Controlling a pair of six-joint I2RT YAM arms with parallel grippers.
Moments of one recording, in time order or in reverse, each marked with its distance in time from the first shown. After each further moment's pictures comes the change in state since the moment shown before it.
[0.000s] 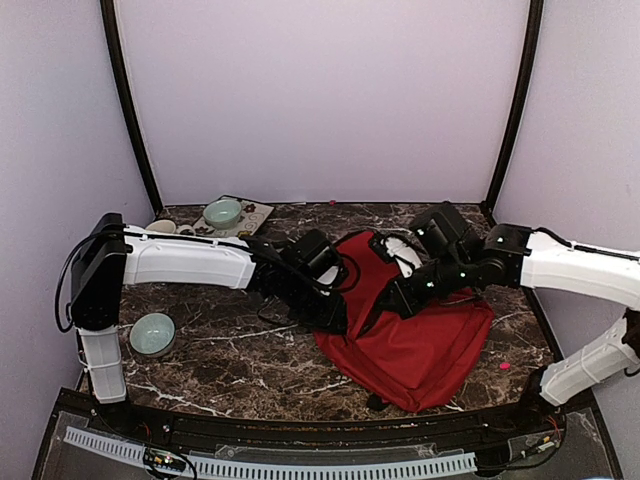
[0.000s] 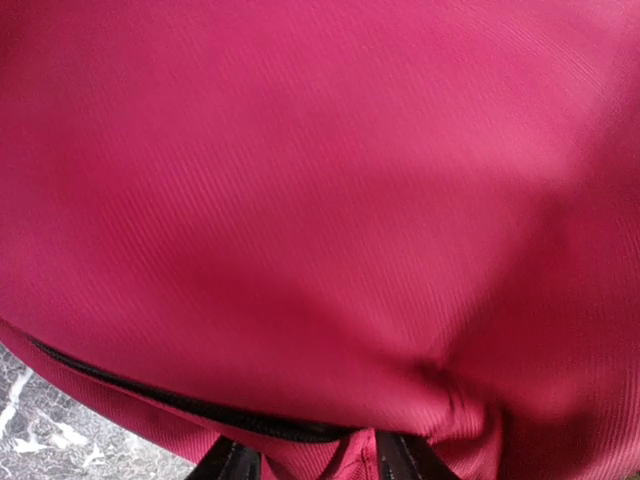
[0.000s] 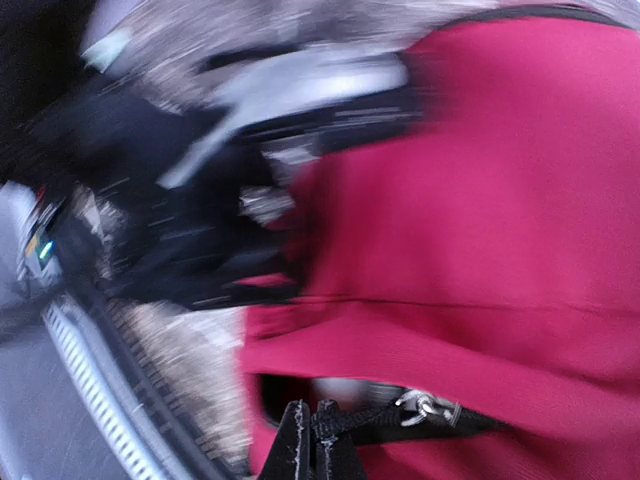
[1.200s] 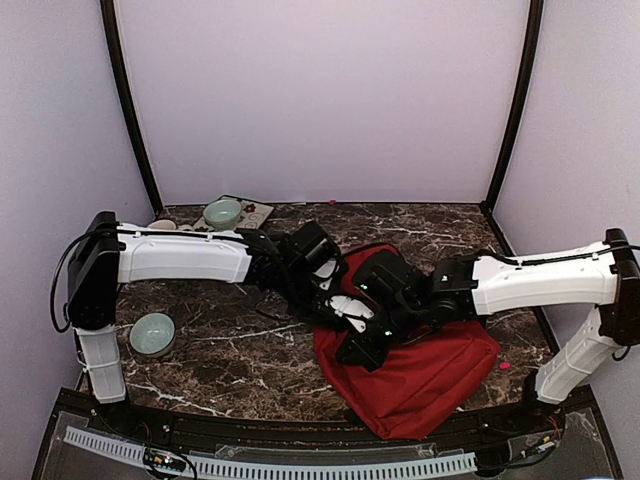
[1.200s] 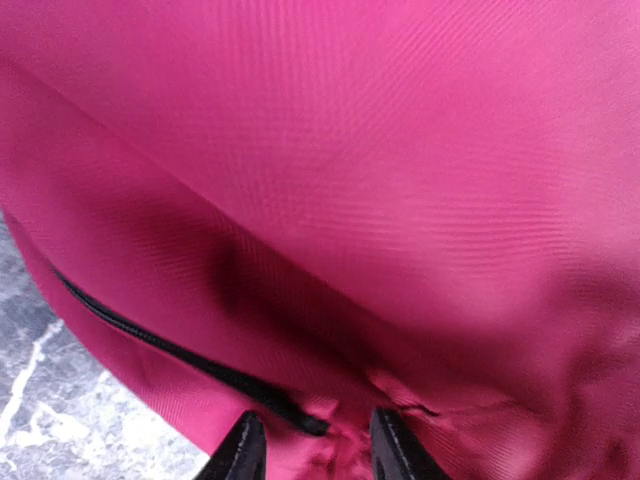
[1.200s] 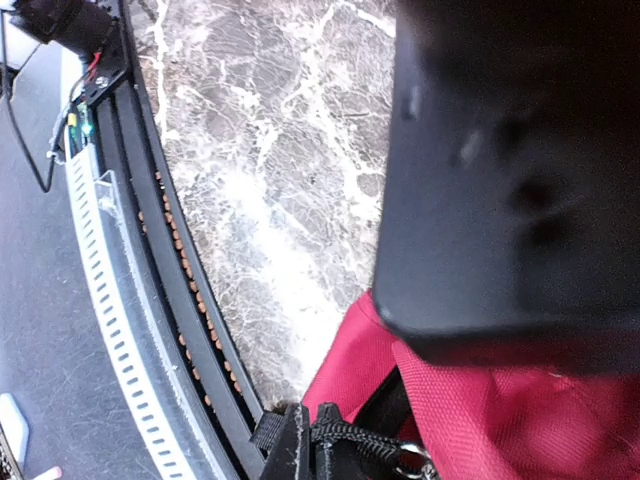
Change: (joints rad) left arm 0.010 -0.007 0.026 -0.038 0.038 0.013; right arm 0.262 0.206 0.024 0.079 -0.096 -0.074
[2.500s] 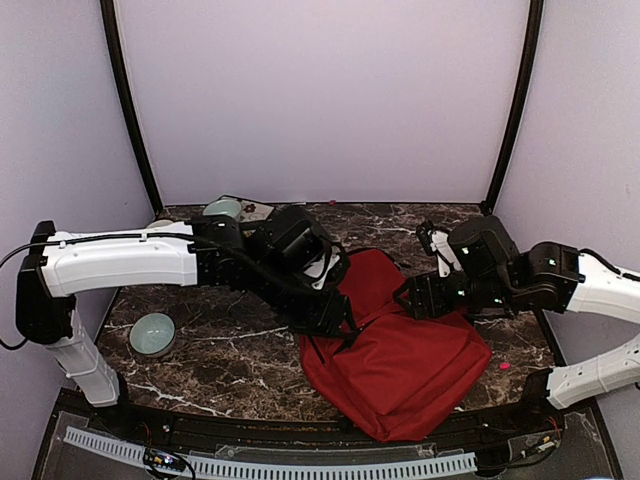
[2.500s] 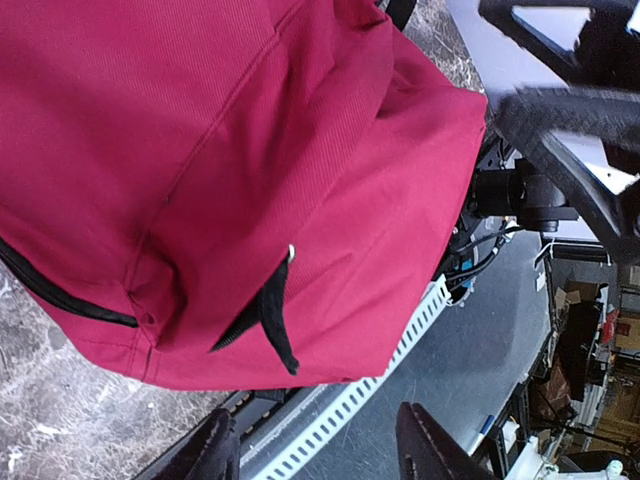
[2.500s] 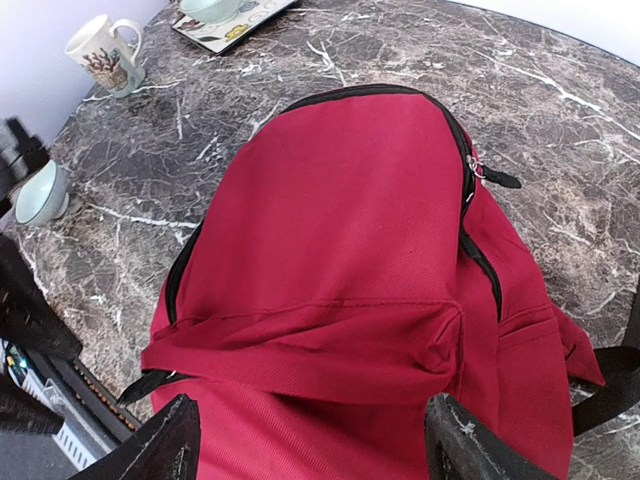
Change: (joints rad) left arm -0.154 -0.262 0.008 -0.144 0.018 -0.182; right arm -0.132 -0.476 -0.131 -0.122 0.494 0.348
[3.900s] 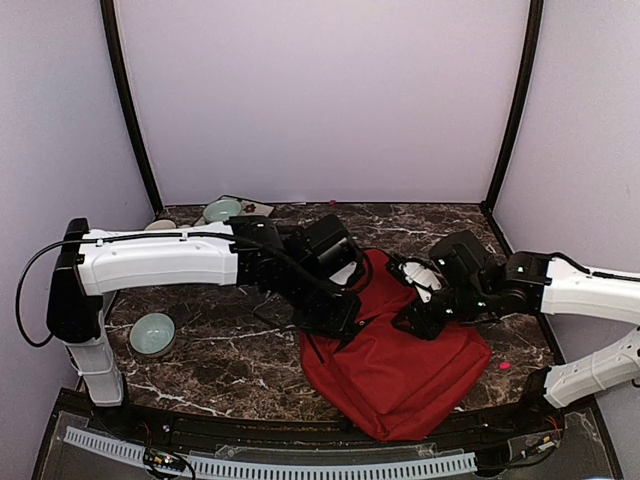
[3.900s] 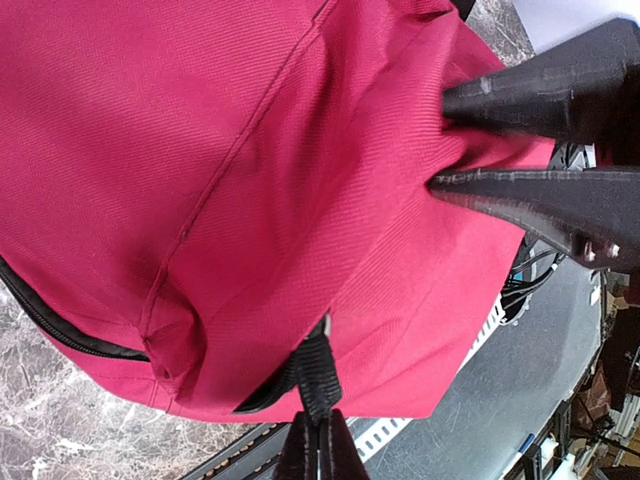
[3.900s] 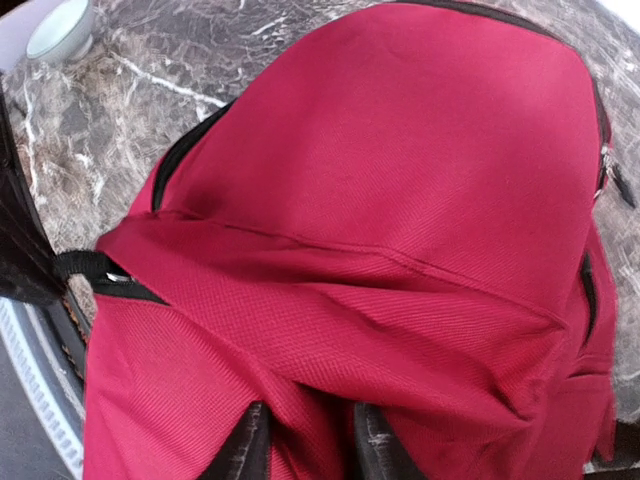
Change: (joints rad) left arm -0.031 0.175 0.175 -0.129 -0.092 0.031; right arm -0.089 0.111 -0.097 0.081 -0.267 -0.357
